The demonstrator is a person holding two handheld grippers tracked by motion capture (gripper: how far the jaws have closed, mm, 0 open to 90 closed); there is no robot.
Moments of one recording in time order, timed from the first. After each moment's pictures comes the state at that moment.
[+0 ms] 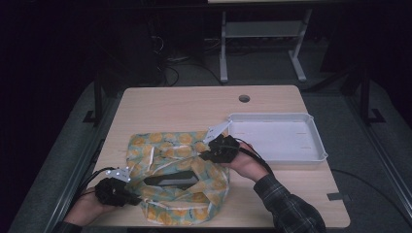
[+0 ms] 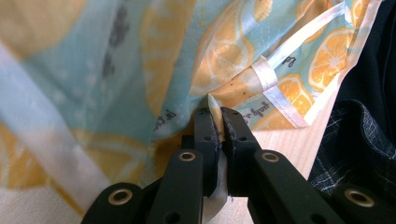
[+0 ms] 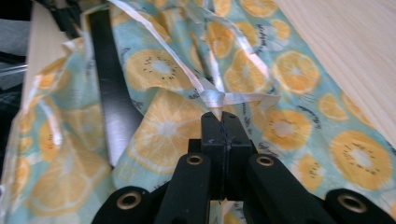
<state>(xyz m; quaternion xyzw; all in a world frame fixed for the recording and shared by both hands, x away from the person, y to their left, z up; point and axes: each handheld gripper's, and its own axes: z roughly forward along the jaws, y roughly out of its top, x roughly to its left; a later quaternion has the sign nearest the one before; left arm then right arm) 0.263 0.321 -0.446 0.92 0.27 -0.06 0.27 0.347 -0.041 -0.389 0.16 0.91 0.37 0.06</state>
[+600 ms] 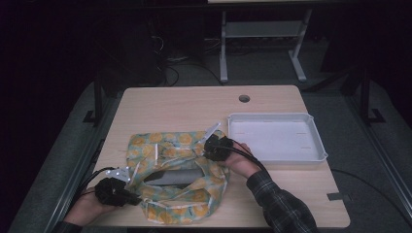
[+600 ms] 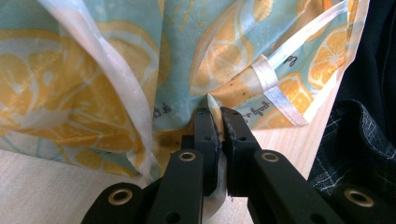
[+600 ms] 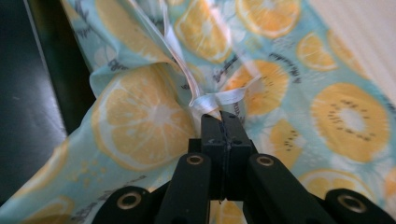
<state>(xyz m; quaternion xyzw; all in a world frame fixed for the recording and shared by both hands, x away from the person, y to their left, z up) 0.263 0.322 -0.446 0.92 0.27 -0.07 0.27 0.374 -0.023 -0.435 0.19 0.94 0.27 0.09</state>
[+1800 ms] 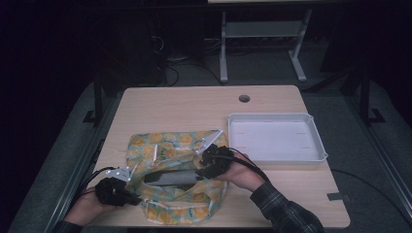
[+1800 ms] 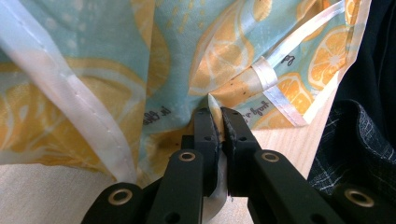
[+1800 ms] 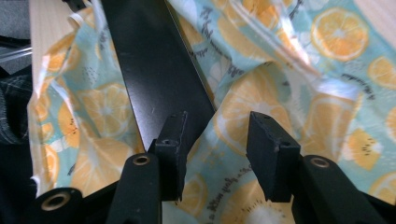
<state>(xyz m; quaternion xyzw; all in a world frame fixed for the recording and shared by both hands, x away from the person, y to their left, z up) 0.264 0.321 -0.446 0.92 0.27 -0.07 0.27 0.324 -0.022 -0.404 0.18 0.93 0.32 0.03</state>
